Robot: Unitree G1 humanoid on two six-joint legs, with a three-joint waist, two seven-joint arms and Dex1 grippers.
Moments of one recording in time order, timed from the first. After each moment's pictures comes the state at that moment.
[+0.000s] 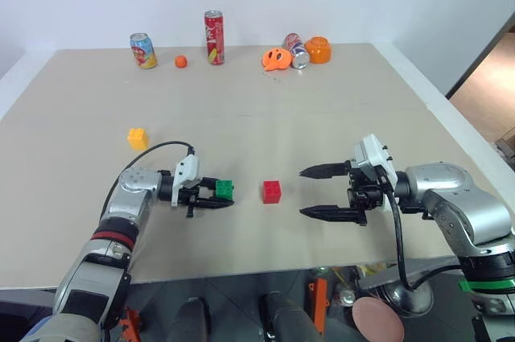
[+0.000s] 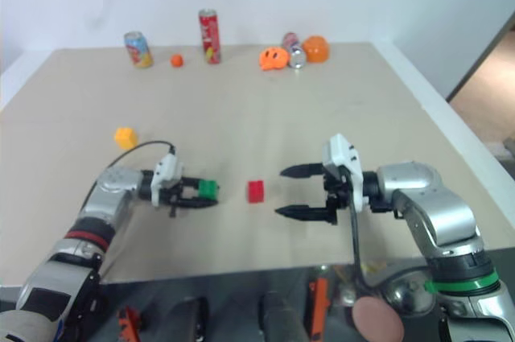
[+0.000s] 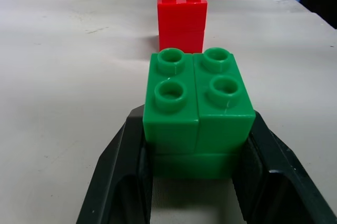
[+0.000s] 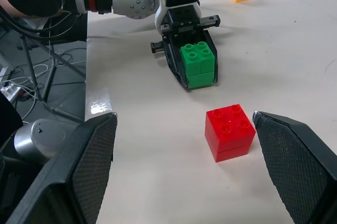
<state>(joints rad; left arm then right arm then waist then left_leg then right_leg) -0.68 0.41 -0.12 0.76 -0.23 -0.26 -1.50 -0.41 -0.81 0.03 -0.21 0.57 0.53 1.25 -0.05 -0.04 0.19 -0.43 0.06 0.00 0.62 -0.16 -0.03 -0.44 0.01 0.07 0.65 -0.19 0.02</state>
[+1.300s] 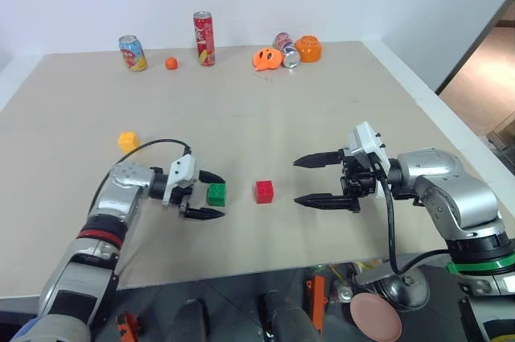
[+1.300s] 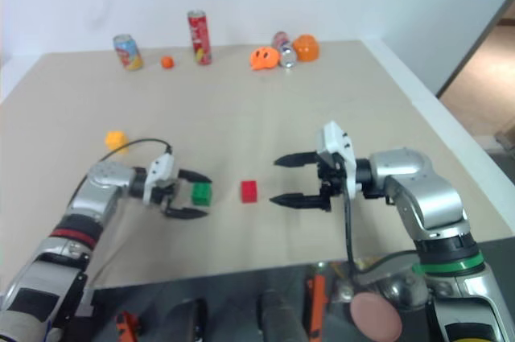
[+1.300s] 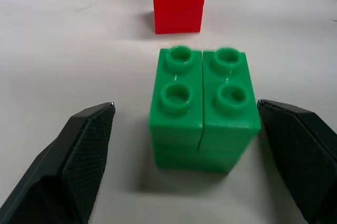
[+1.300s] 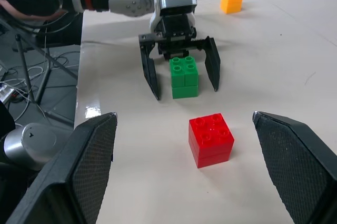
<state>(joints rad) -0.66 0.53 -0.15 0.67 -0.18 -0.17 -1.50 -0.52 -0.76 0.07 -0.13 0.53 0.51 1.29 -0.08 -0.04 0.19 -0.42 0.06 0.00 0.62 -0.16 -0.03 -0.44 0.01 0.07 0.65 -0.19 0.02</state>
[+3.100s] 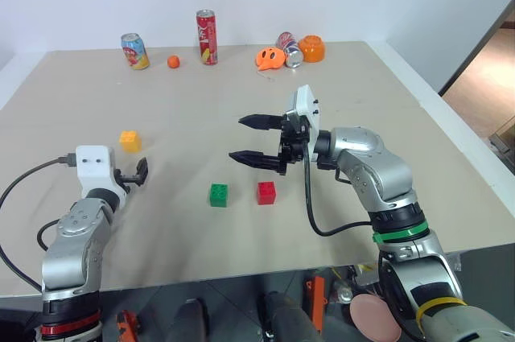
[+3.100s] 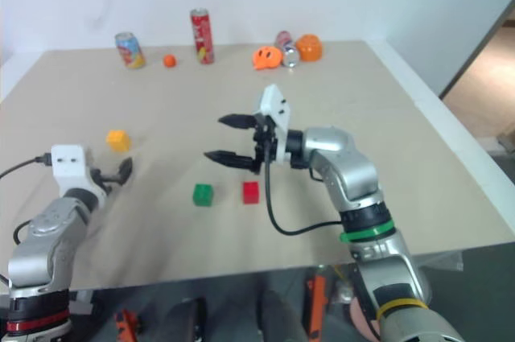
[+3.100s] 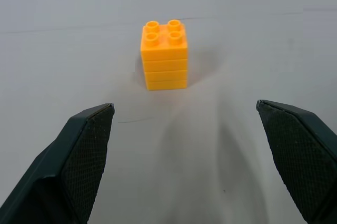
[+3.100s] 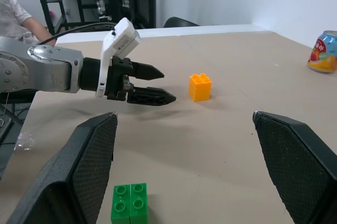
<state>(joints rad) -0.18 0.33 0.31 -0.26 -0.24 0.62 -0.12 -0.76 -0.38 0.16 0.01 0.42 0.46 1.02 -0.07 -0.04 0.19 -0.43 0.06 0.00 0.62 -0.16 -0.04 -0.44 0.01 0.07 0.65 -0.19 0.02</state>
